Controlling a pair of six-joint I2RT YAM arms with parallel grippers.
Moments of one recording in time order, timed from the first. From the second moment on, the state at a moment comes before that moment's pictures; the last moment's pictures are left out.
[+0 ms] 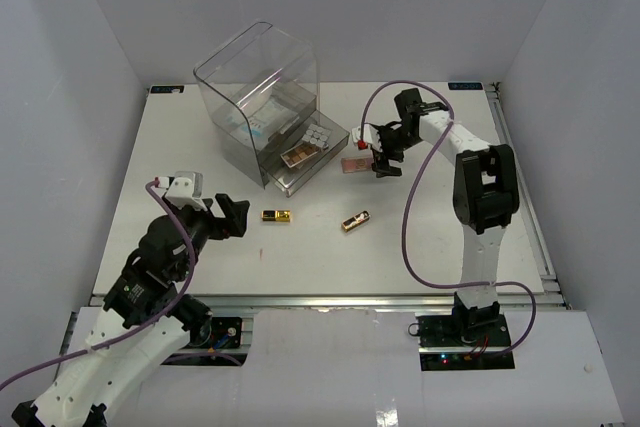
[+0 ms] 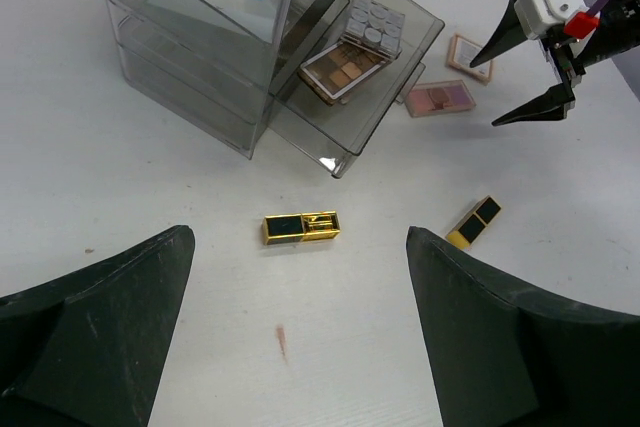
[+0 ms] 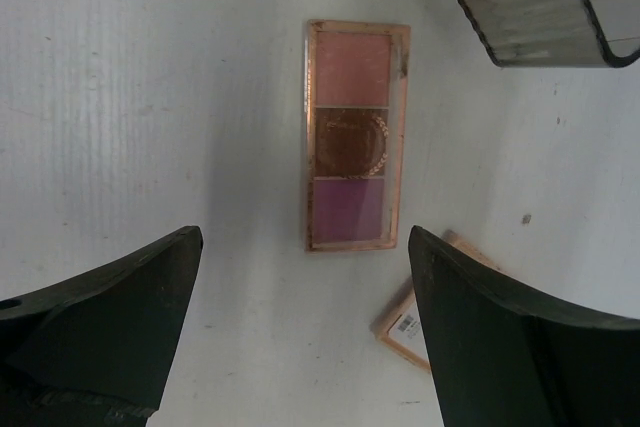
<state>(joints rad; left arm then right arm) -0.60 0.40 0.67 -0.47 -0.32 -0.33 0.28 2.07 1.65 -0.82 -0.64 -1.46</state>
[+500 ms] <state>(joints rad) -0.60 0.38 0.66 -0.47 -0.38 -0.34 0.32 2.28 1.88 -0.87 -0.62 -1.46</state>
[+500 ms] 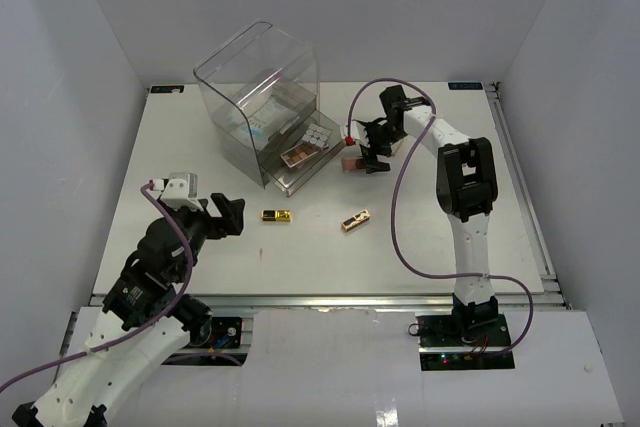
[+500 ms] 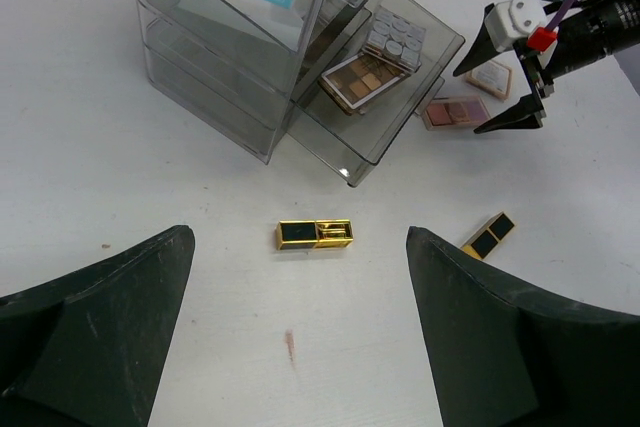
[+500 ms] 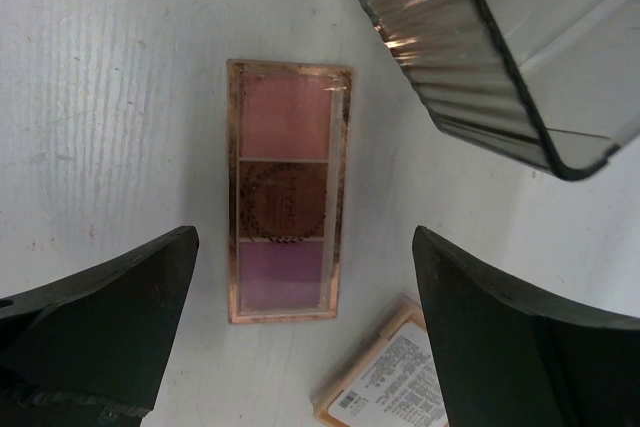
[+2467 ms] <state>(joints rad) -0.60 0.31 0.66 -0.48 -0.43 -0.37 0.72 1.95 1.79 -0.71 -0.32 -1.40</state>
